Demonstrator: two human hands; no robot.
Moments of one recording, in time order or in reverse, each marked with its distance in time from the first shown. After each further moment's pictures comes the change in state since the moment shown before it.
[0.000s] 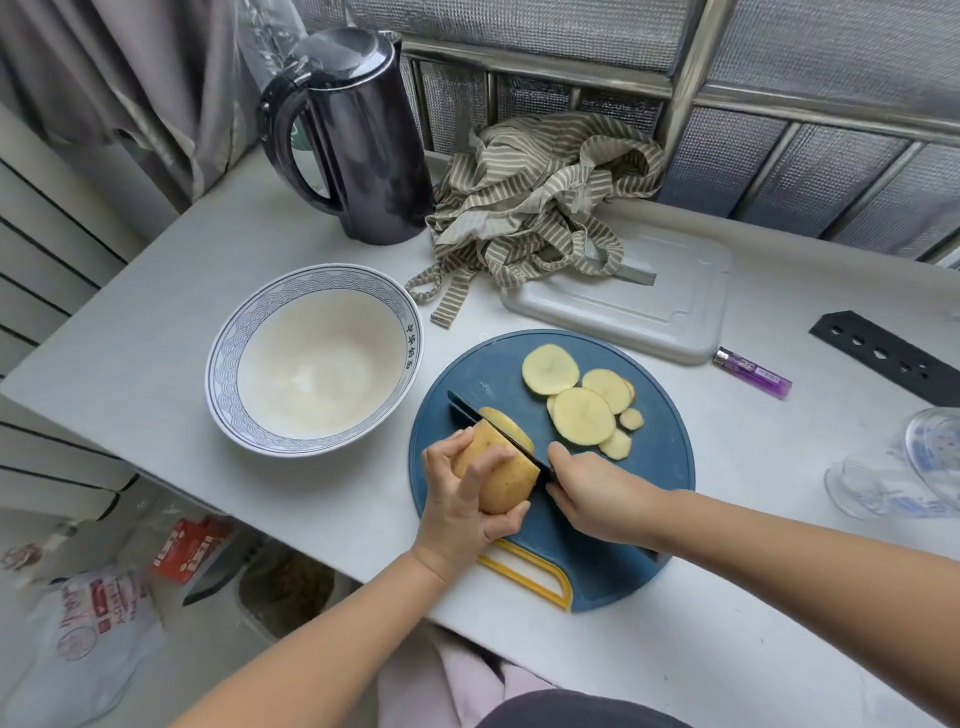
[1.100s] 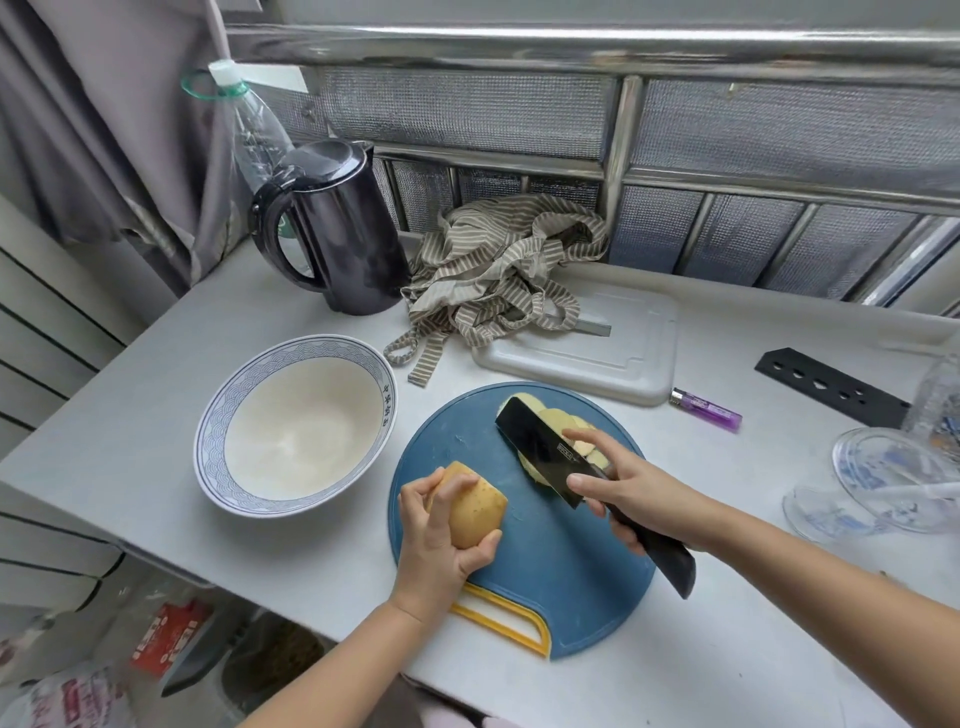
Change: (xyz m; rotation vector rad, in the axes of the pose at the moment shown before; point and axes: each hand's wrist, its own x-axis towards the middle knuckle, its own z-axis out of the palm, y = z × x) left_hand 0.009 0.010 -0.004 -0.013 -0.055 -0.135; right_hand -0.046 0.042 -0.041 0.972 0.126 0.088
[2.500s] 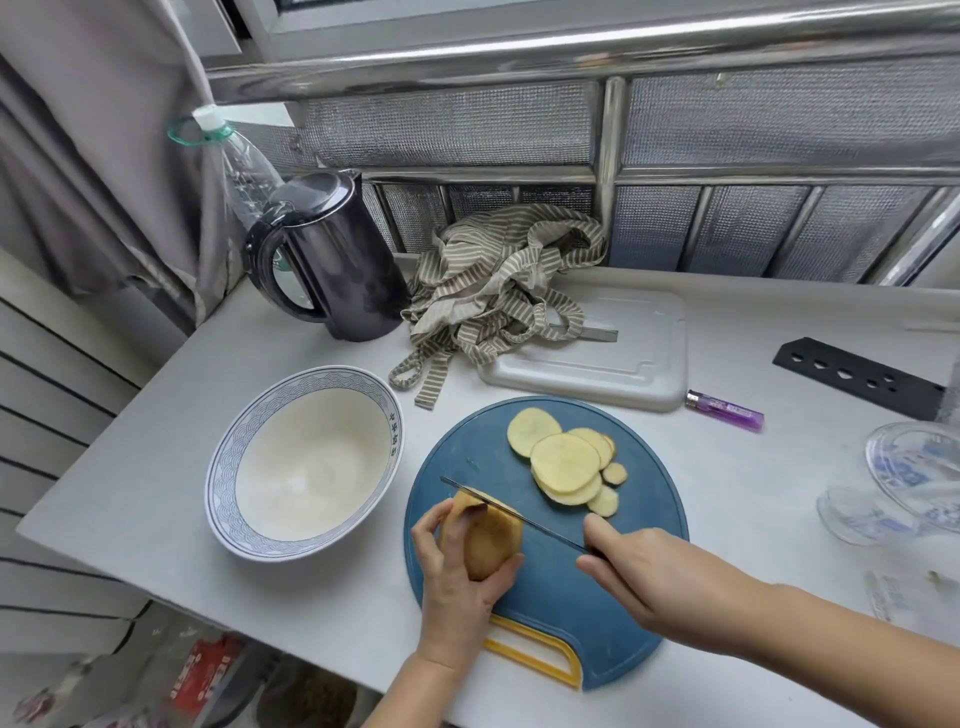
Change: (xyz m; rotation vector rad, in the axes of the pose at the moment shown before) left_hand -0.006 0.008 0.003 -0.009 0.092 -0.008; right_hand -0.036 0.000 0.032 -0.925 -0.011 -0.336
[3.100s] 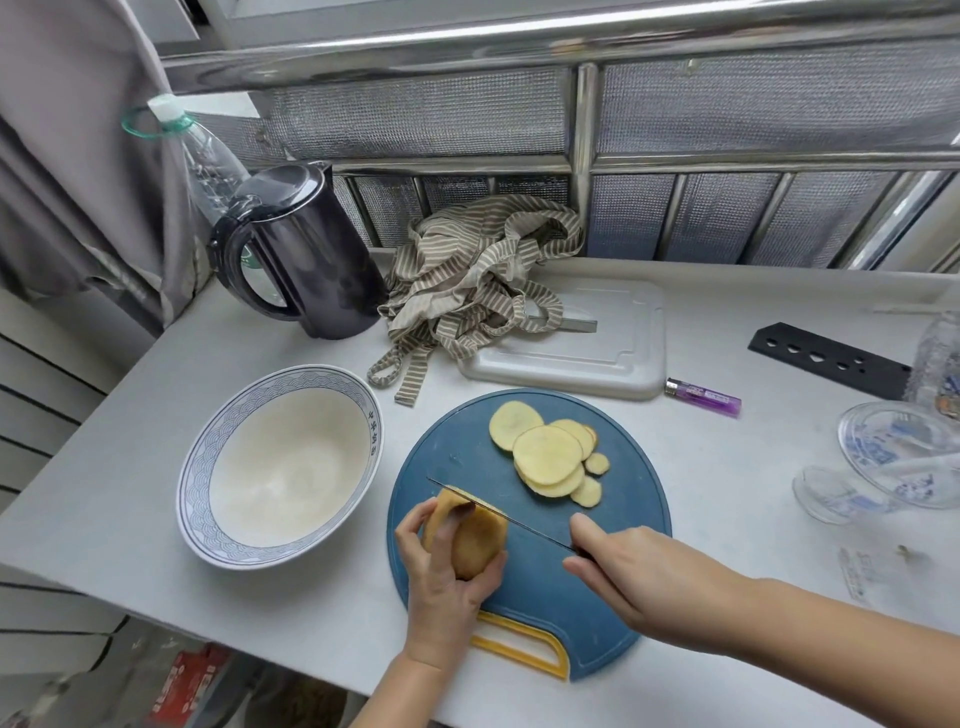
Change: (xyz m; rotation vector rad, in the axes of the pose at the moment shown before) left_hand -0.001 -0.004 0.003 0.012 0.001 0.060; right_hand -0.005 0.000 0.006 0.020 -0.008 0.029
